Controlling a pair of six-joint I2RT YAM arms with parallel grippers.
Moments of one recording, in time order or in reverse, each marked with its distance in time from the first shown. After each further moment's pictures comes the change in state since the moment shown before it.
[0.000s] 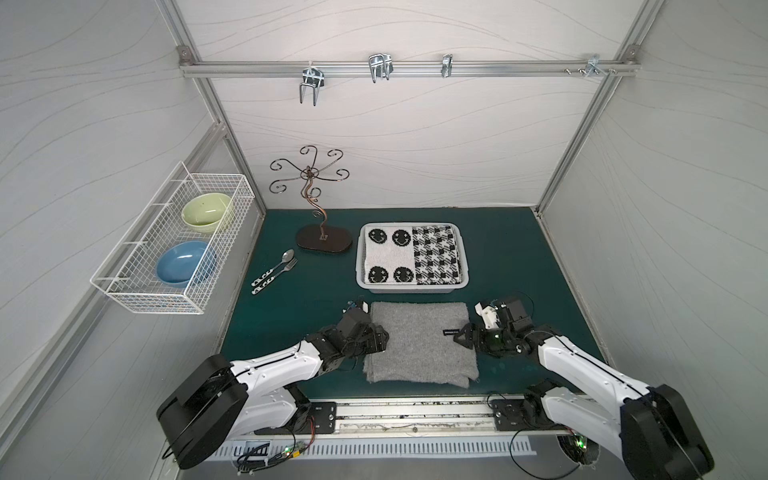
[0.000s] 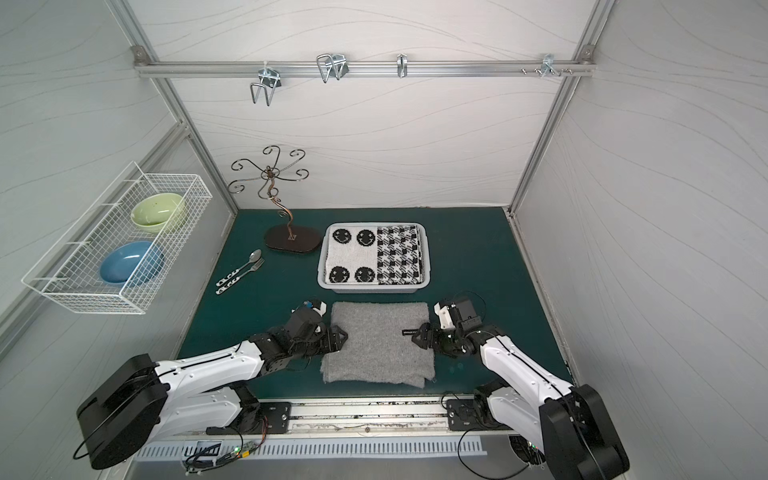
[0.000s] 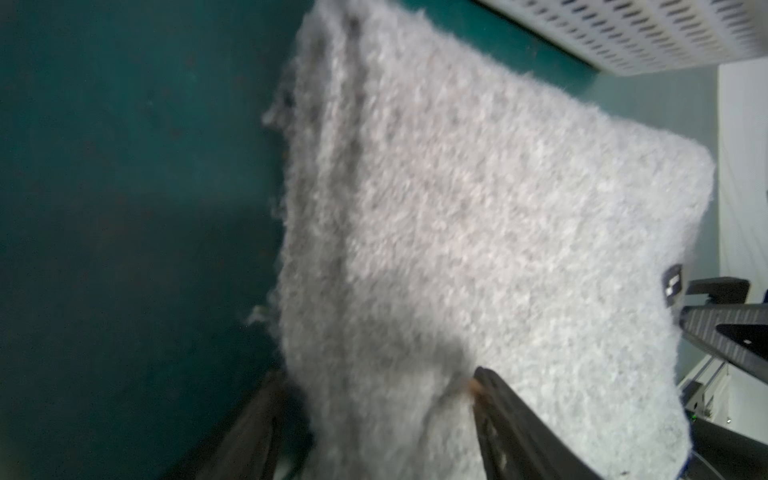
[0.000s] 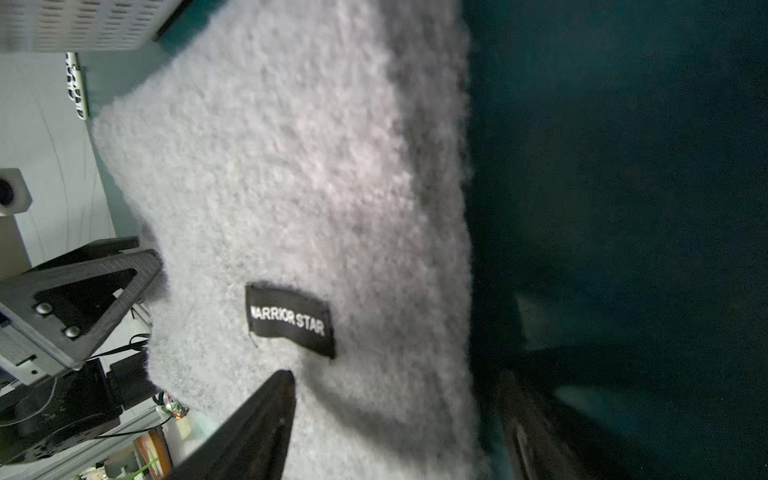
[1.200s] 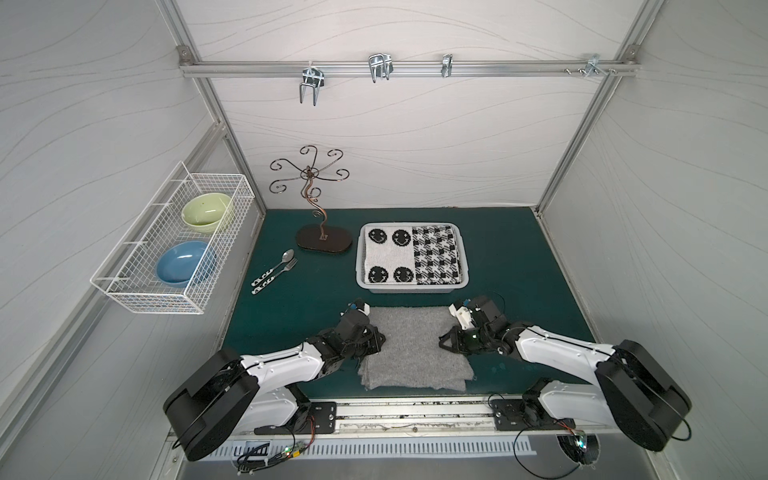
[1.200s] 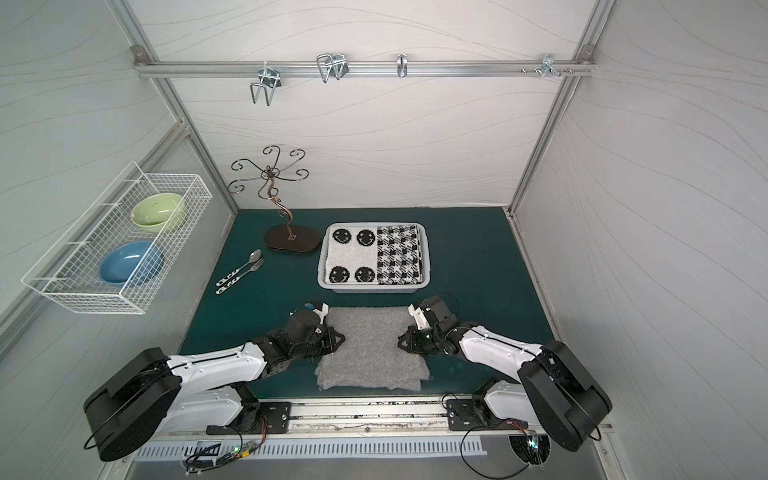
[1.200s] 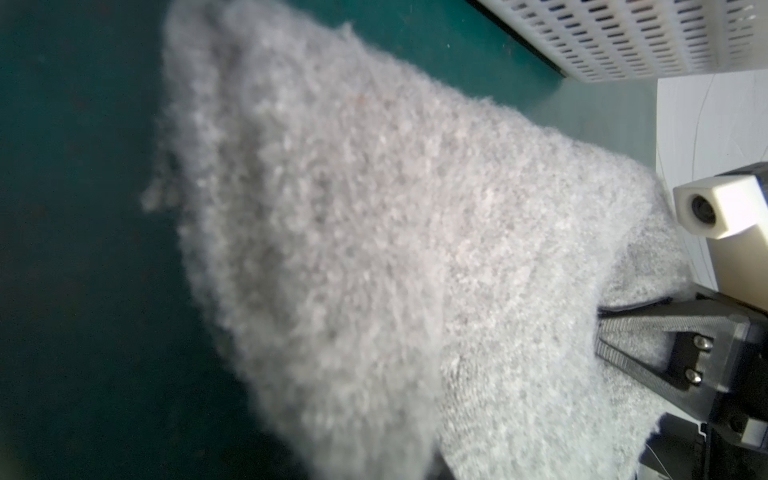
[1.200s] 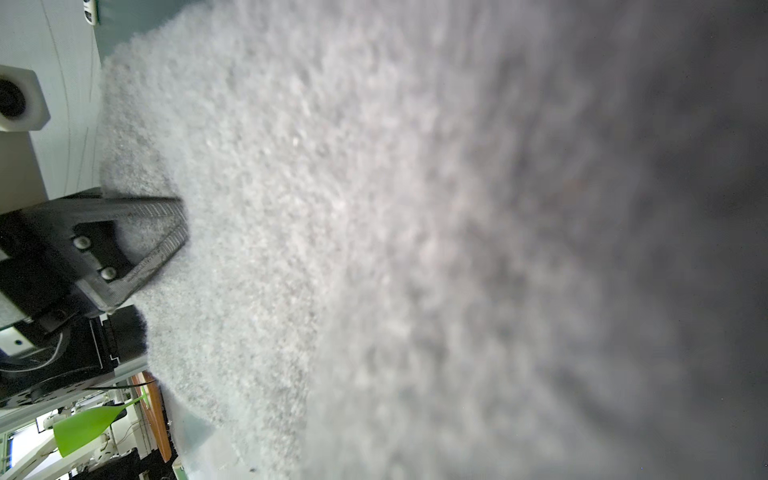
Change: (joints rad) left arm 0.005 -0.002 -0.058 0.115 0.099 -0.056; right arm 0.253 0.203 0.058 0.212 0.024 0.077
